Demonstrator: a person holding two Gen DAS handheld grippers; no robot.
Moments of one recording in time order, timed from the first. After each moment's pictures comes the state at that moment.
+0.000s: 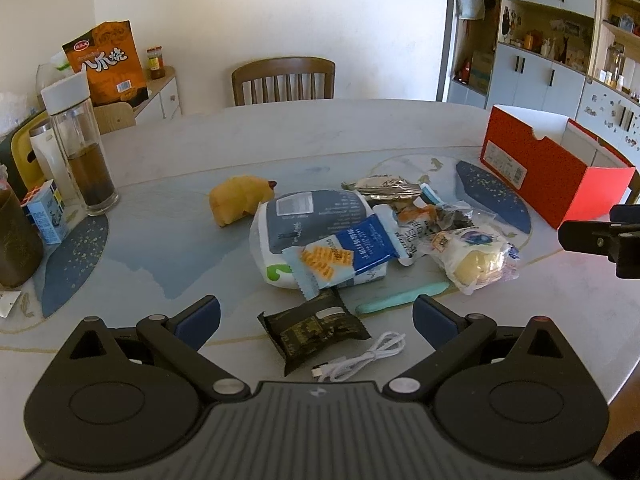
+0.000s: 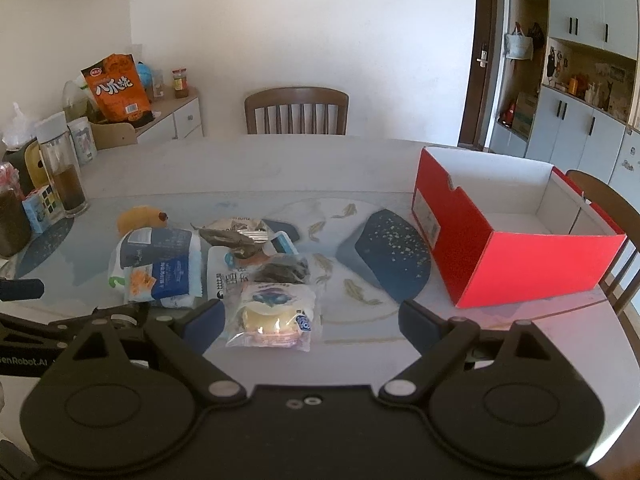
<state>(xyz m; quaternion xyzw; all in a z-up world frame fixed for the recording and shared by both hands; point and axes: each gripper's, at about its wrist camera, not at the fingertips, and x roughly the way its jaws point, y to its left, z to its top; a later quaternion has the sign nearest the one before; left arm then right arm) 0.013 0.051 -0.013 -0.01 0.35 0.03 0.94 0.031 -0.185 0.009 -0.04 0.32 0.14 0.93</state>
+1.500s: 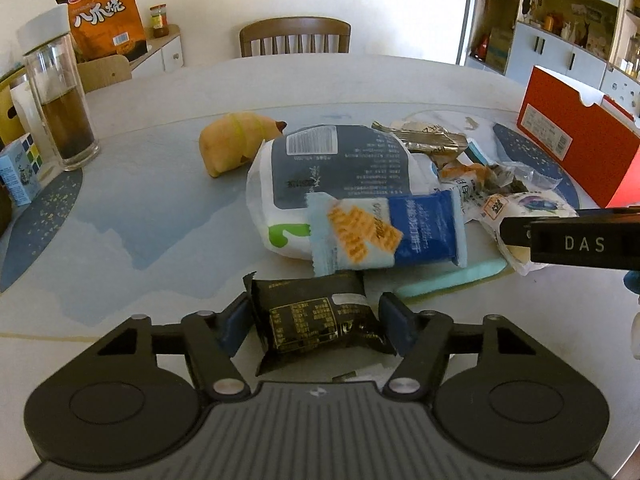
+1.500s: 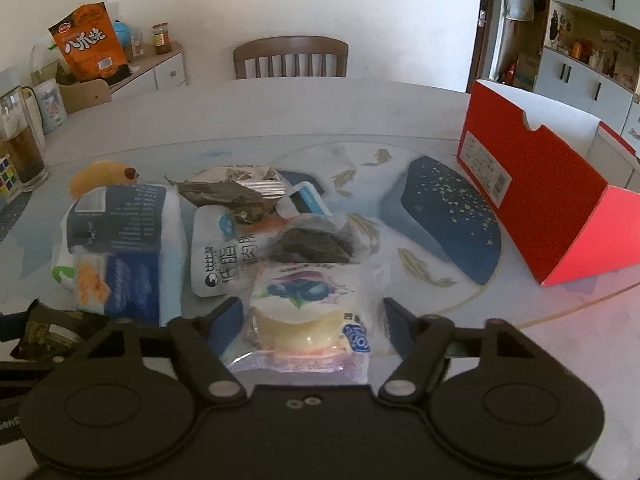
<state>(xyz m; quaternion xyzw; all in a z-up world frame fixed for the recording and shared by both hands) 0.057 0.066 -0.073 -0.02 0.40 0.04 0.92 0.096 -0.126 -0.063 -0.04 0.38 0.12 0.92</state>
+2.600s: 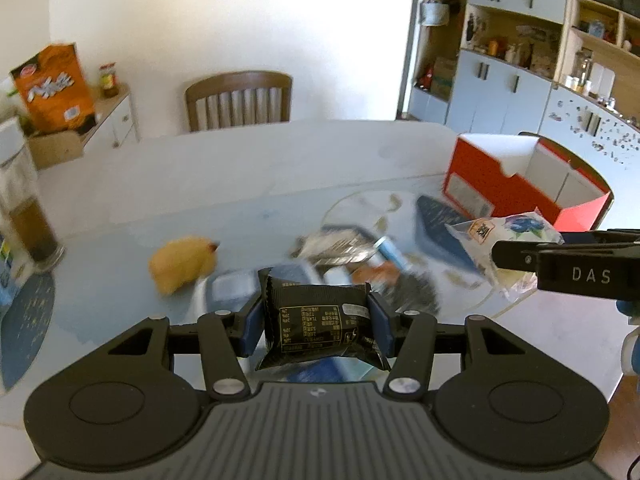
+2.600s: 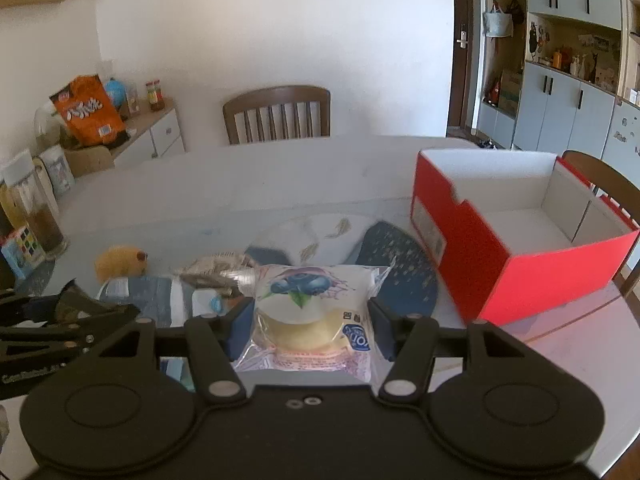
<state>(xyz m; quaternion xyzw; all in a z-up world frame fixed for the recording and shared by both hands) 0.076 0.029 0.019 -0.01 0.34 -0.04 0.94 0.083 -0.182 0.021 0.00 0.34 0.12 0.93</state>
